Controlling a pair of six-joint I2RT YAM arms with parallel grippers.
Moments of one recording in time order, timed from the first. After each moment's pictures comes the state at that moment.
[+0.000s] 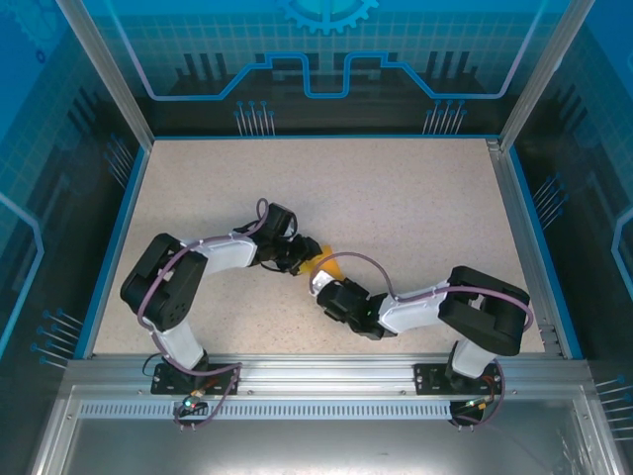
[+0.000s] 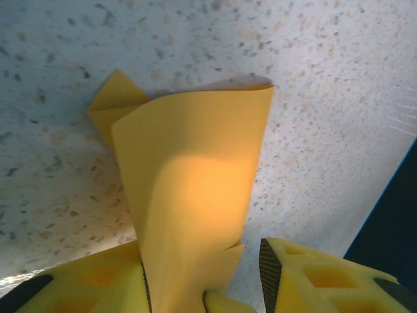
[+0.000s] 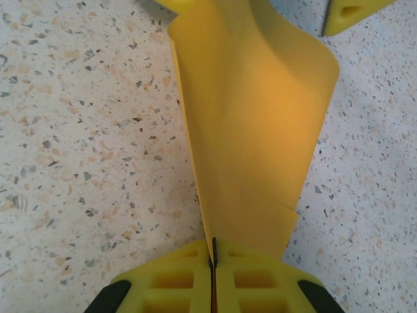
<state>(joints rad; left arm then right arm) -0.48 1.74 0.90 -0.15 0.46 -1.13 1.10 1.64 0.60 0.13 0.53 -0.02</state>
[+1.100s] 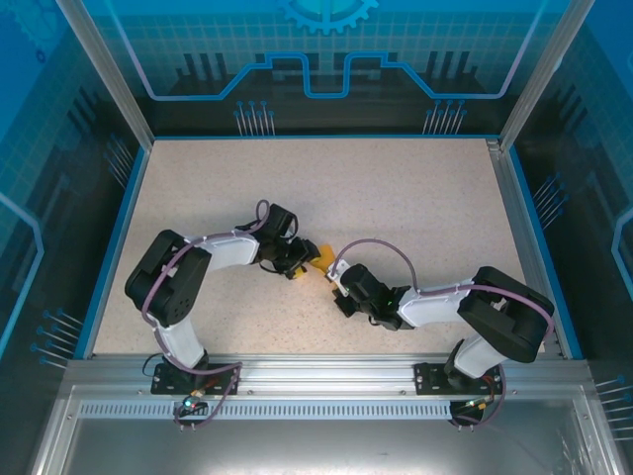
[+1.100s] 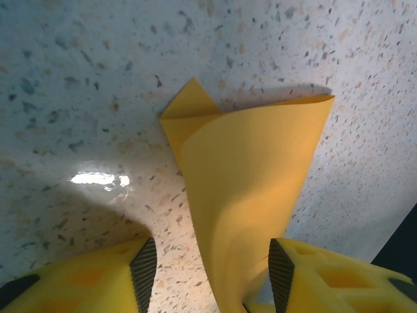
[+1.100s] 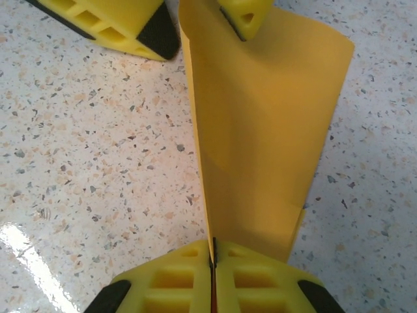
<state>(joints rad) -0.47 1.77 0.93 -0.22 0.44 -1.11 0.94 1.54 0.49 0.25 0.21 0.09</state>
